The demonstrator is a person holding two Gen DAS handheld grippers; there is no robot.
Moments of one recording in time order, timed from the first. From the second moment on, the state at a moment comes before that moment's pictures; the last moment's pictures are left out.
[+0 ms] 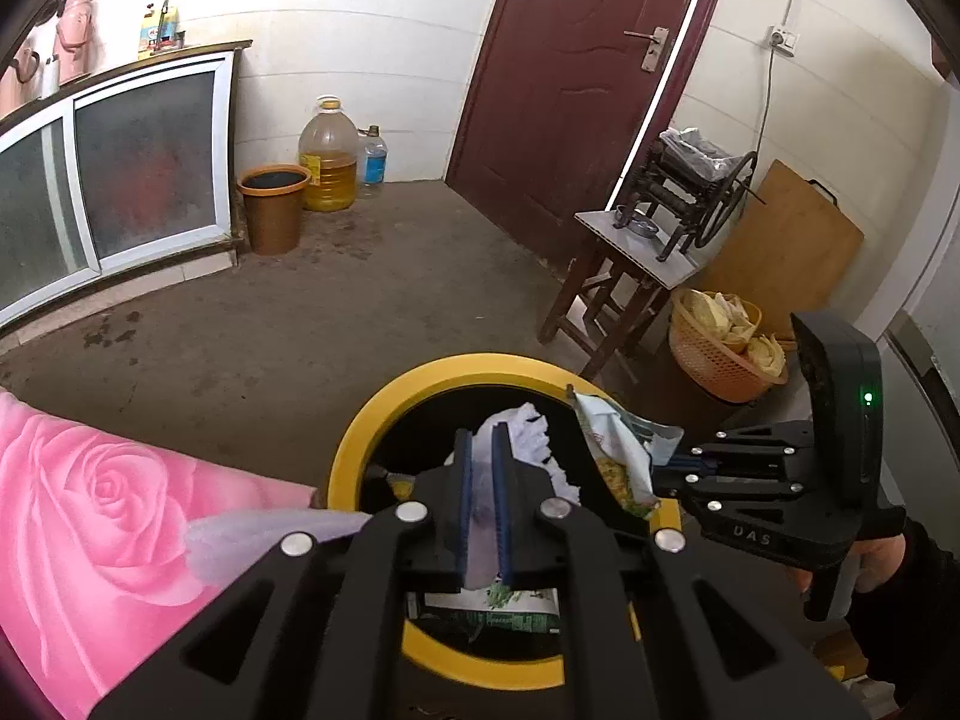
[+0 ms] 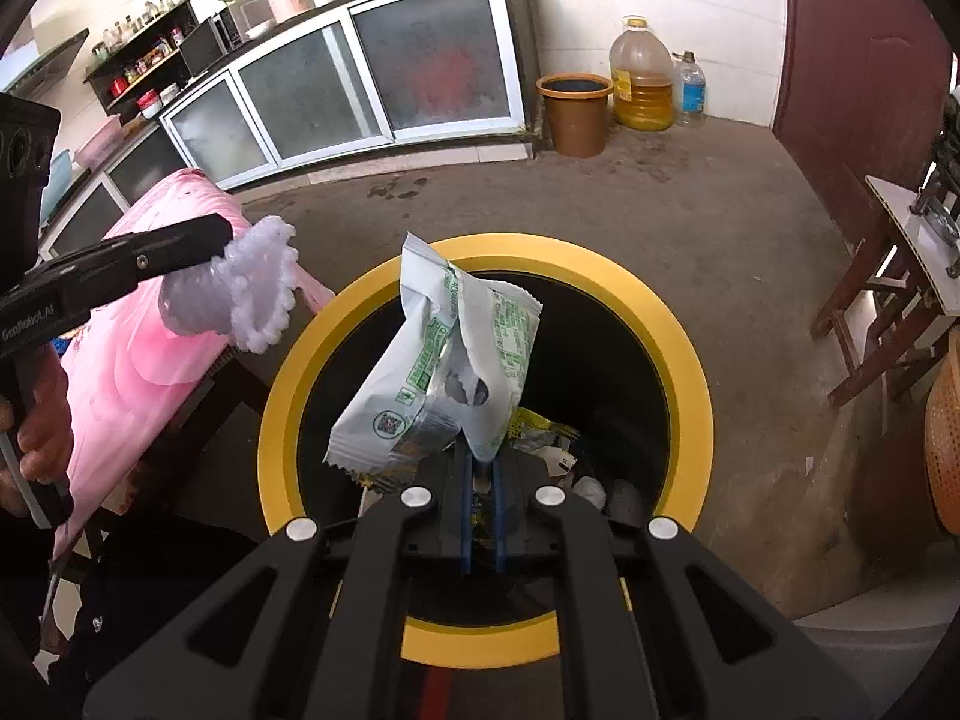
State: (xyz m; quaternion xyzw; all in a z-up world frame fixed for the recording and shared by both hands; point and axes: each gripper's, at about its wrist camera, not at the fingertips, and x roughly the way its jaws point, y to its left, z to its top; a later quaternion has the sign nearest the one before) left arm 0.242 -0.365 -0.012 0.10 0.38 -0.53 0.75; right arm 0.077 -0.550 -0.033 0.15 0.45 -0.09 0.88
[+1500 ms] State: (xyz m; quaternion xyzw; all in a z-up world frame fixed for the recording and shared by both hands) left arm 0.225 -0.315 0.051 0.01 0.33 -0.53 0.78; right arm 0.050 -0.572 0.002 0.25 0.45 -0.12 0.85
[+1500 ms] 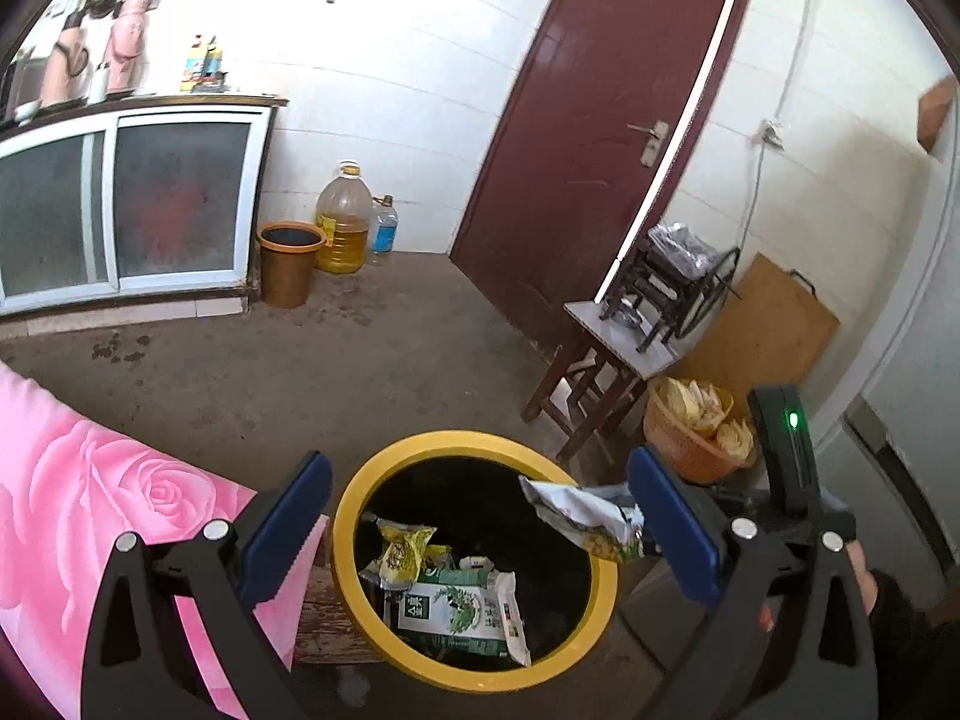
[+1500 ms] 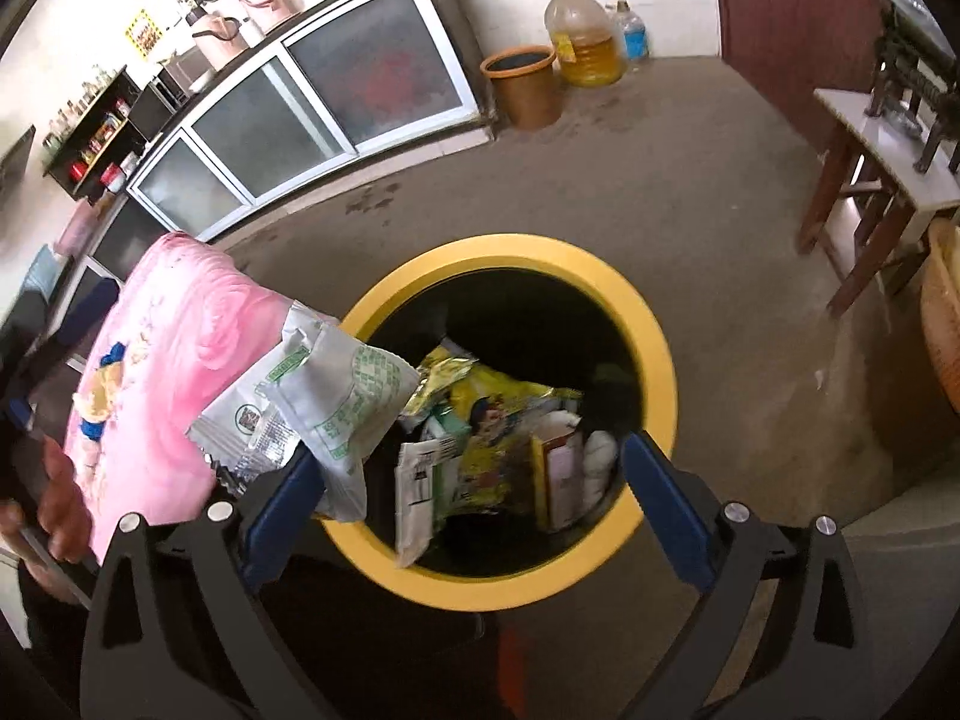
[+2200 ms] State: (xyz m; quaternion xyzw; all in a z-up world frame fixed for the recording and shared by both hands) left arm 0.240 -0.257 0.050 0.01 0.34 -0.48 0.81; right arm 0.082 -0.590 -0.005 0.41 0.52 -0.07 0.74
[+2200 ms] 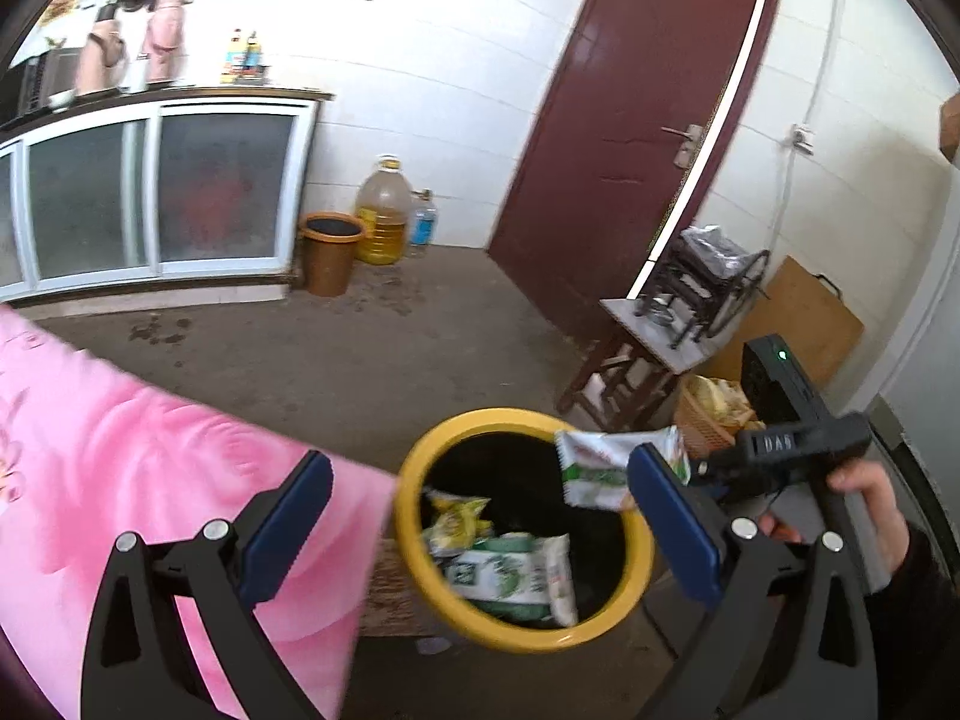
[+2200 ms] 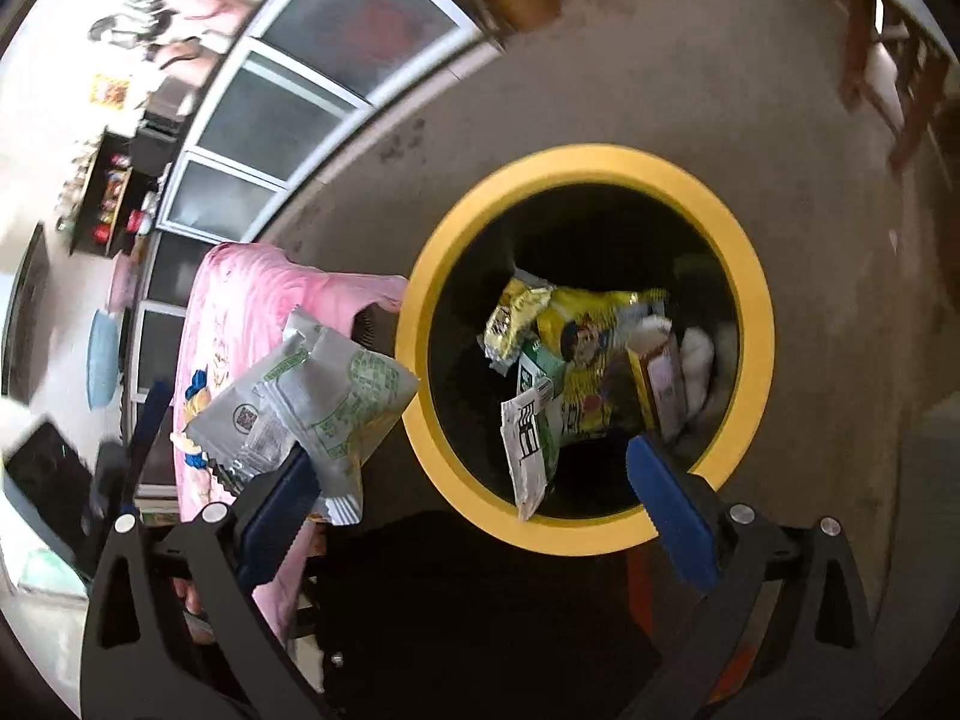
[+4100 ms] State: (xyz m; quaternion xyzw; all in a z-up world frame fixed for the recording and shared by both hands) left arm 0.318 0.157 -0.007 0.23 0.34 -0.21 0.89; right arm 0.395 -0.021 0.037 -0.16 0.37 0.38 0.83
